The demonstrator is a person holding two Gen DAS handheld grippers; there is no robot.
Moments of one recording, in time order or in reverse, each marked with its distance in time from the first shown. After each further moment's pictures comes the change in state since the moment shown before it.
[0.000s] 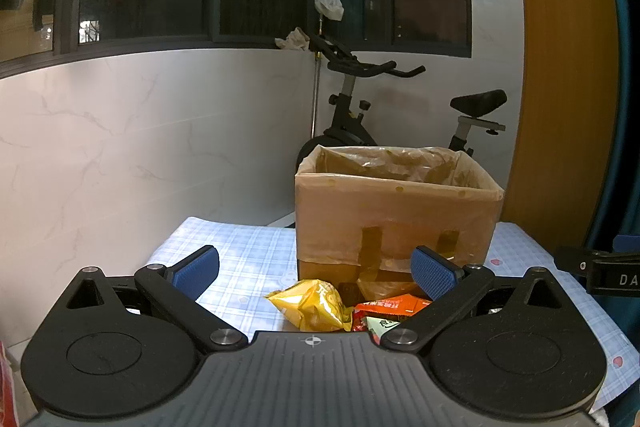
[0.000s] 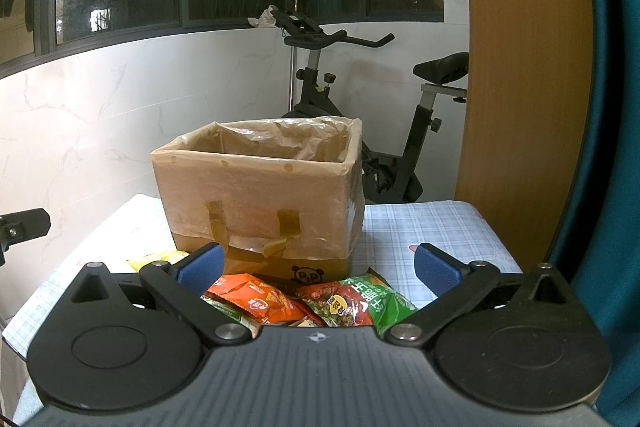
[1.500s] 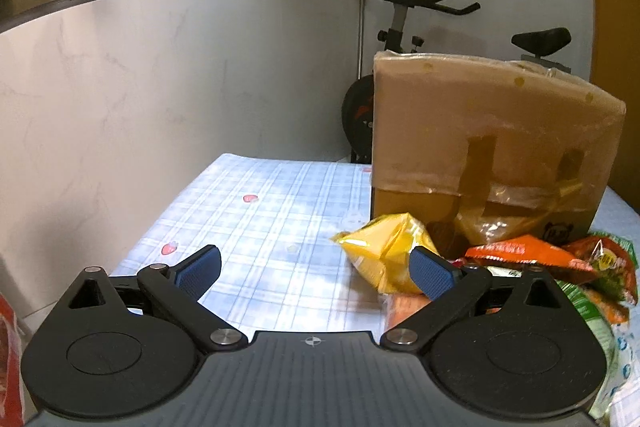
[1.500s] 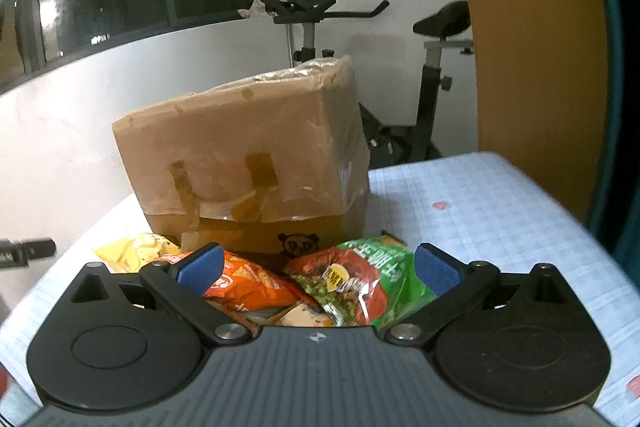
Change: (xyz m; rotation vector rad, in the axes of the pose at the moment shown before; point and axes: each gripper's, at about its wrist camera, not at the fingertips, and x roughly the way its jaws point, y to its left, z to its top) left arm 0.107 0.054 -0.061 -0.015 0.149 0.113; right arm 0.091 -0.047 -0.073 0.160 0.032 0.098
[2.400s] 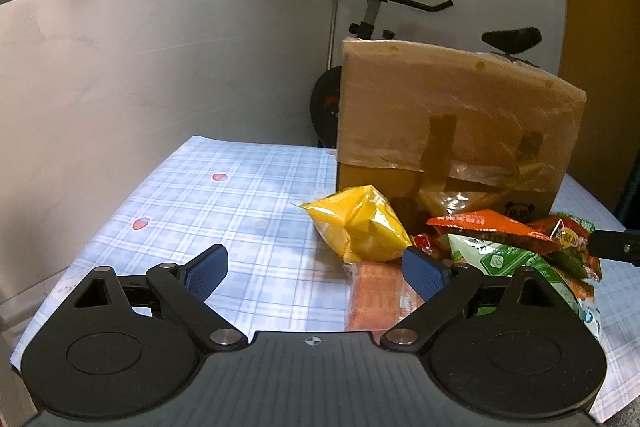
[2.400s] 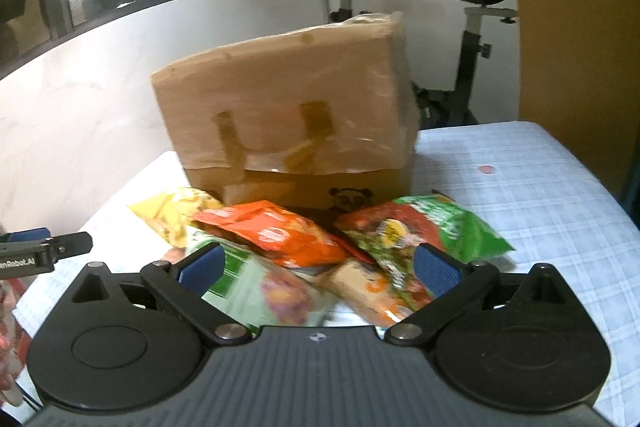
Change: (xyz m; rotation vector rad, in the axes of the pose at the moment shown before) left arm -0.016 0.000 -0.017 -0.026 0.012 -0.108; right arm 0.013 0.043 -0.005 -0.079 0.126 0.084
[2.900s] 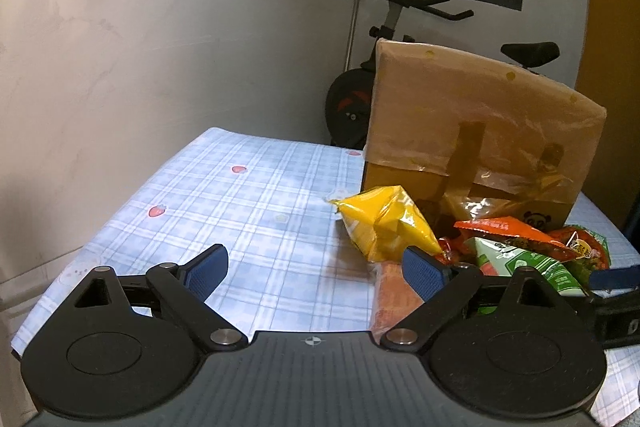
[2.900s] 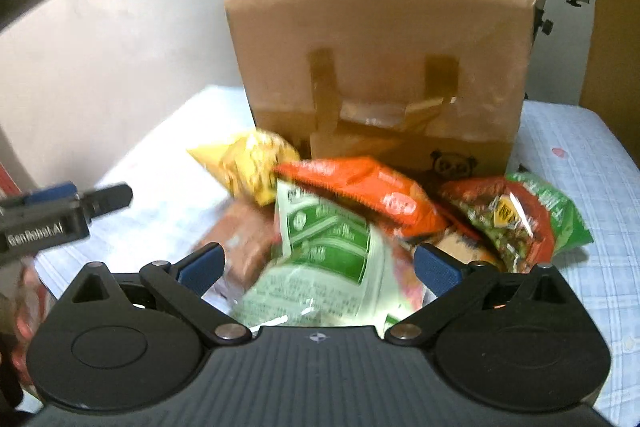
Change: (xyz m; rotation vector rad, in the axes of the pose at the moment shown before) left arm 0.008 0.021 -0.007 -0.062 -0.002 0.015; right arm 0.044 0.071 -0.006 -0.114 0.196 0.024
